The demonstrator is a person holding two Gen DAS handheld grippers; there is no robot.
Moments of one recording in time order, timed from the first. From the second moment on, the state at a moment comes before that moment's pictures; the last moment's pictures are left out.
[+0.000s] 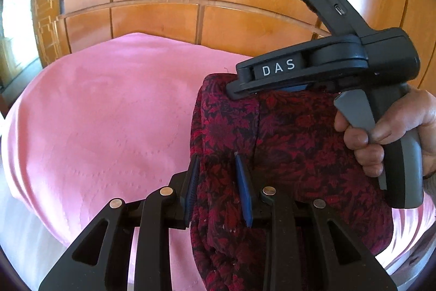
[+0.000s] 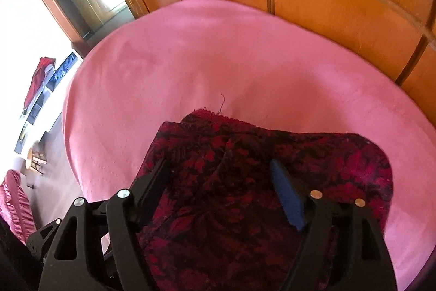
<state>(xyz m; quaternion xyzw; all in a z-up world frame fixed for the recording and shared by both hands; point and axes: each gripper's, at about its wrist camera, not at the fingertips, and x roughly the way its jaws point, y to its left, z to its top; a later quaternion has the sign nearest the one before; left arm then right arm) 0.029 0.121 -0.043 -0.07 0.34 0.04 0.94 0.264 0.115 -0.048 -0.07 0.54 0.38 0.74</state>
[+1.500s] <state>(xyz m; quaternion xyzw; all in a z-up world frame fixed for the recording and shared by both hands) 0.035 0.168 -0.074 -0.15 0.36 -0.05 0.92 0.208 -0.061 -0.074 0.20 0.53 0.37 0.74</state>
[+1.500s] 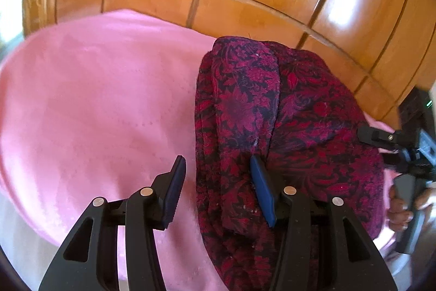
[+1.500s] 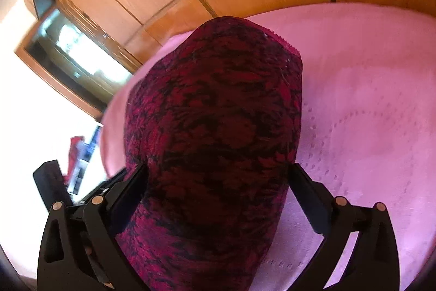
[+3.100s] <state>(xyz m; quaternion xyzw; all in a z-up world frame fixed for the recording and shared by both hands) 0.147 -0.170 -0.042 0.06 0.37 -0.30 0.88 0.148 -0.323 -0.004 0.25 0.35 0.06 0.90</state>
